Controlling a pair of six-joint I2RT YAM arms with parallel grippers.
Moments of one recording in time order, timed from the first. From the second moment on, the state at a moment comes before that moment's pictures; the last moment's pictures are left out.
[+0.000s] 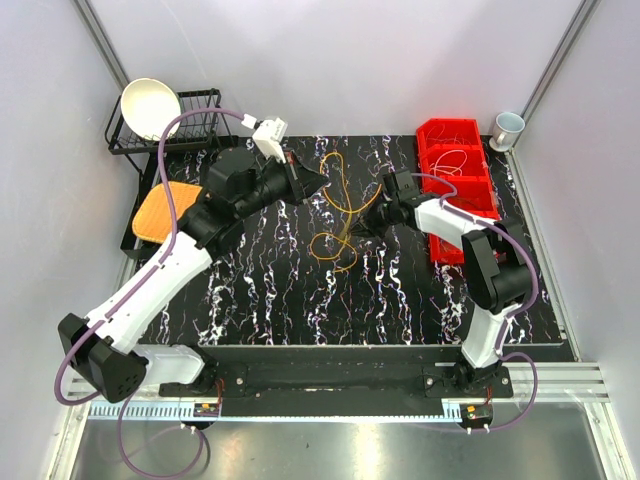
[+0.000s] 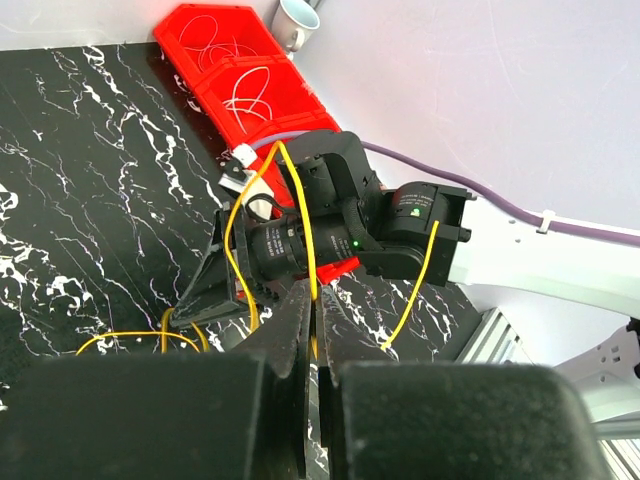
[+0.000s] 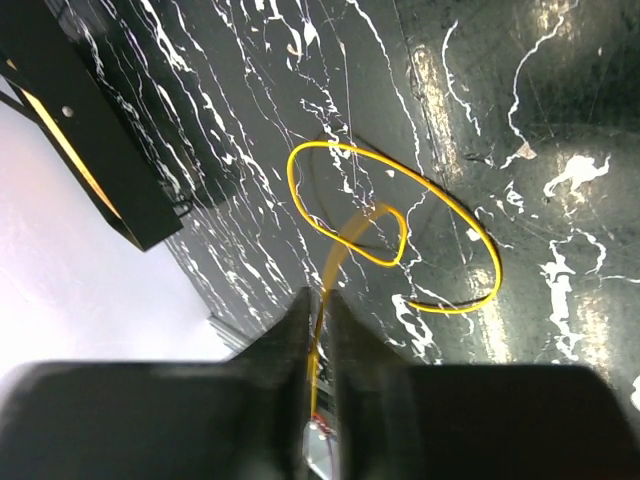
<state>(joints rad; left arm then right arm) -0.61 1.26 1.30 -0.16 0.25 -0.53 0.39 1.85 1.22 -0.27 -0.43 1.05</state>
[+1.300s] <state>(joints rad) -0.60 0.77 0.98 -0.78 -0.27 -0.44 0.12 1.90 2.38 -0.76 -0.43 0.83</state>
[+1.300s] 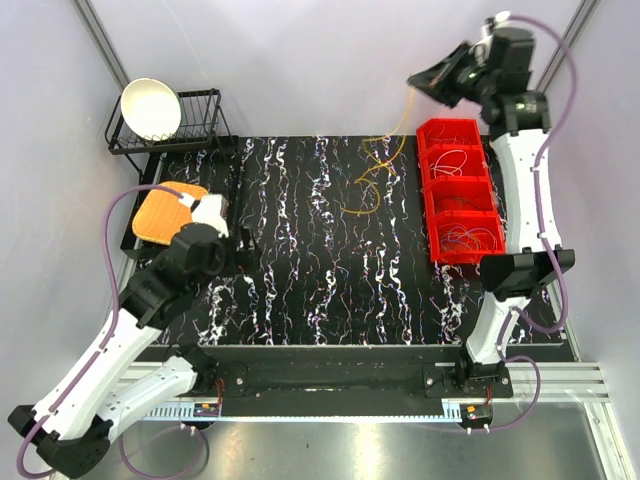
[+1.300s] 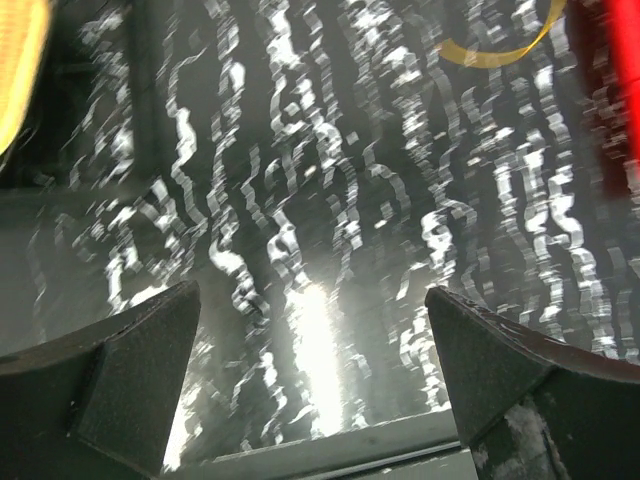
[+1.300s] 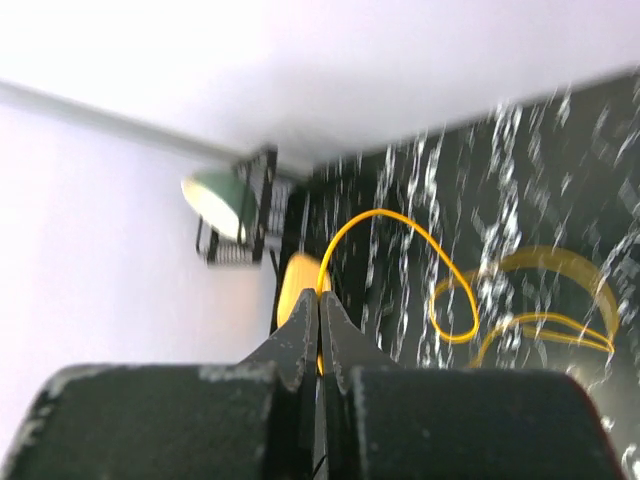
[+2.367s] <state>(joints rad) -0.60 0.66 0.88 -0.87 -0.38 -0.45 -0.23 2.13 2.73 -0.46 -0.44 0.94</state>
